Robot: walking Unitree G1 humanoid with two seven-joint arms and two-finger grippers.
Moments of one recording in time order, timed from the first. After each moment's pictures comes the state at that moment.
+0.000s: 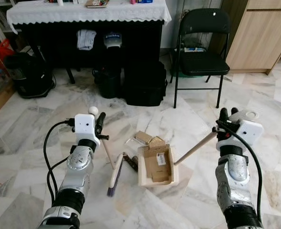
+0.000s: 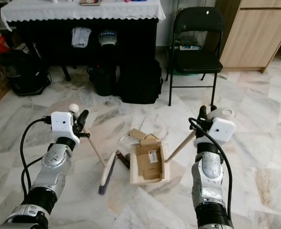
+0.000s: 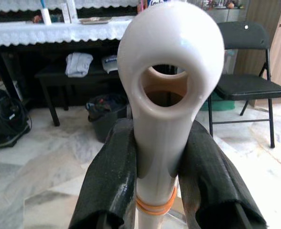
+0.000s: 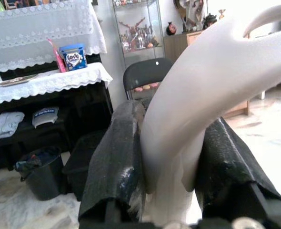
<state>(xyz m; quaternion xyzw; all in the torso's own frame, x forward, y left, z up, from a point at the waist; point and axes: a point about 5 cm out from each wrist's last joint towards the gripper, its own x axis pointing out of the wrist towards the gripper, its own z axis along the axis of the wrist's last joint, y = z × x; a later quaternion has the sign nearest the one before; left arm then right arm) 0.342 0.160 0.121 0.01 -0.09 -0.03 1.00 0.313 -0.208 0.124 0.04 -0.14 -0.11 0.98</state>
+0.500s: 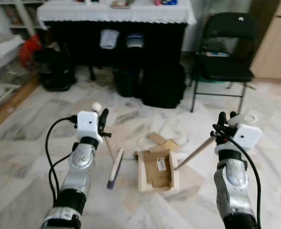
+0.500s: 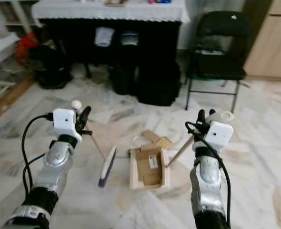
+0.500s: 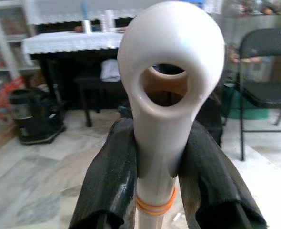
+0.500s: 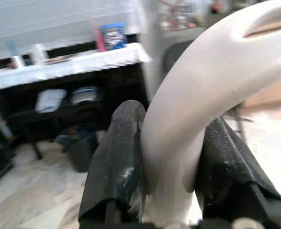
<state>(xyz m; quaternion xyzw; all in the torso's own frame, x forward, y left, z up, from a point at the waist) 0.341 0.146 0.127 0.02 -0.11 -0.06 0.99 0.304 -0.203 0.112 0.04 -0.11 -0.12 0.99</state>
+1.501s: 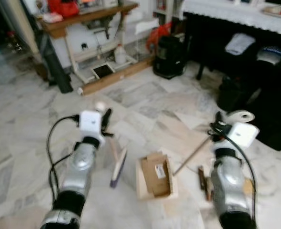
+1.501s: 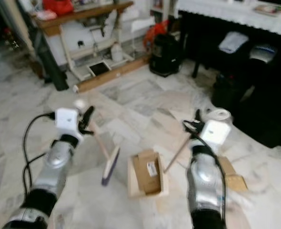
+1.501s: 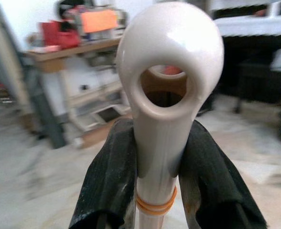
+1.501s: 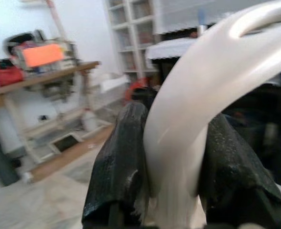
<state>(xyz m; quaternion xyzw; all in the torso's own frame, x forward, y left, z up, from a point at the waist) 0.337 0.152 0.128 0.04 -0.10 -0.06 0.99 0.311 -0.191 0.119 0.04 -0.11 -0.10 0.99</state>
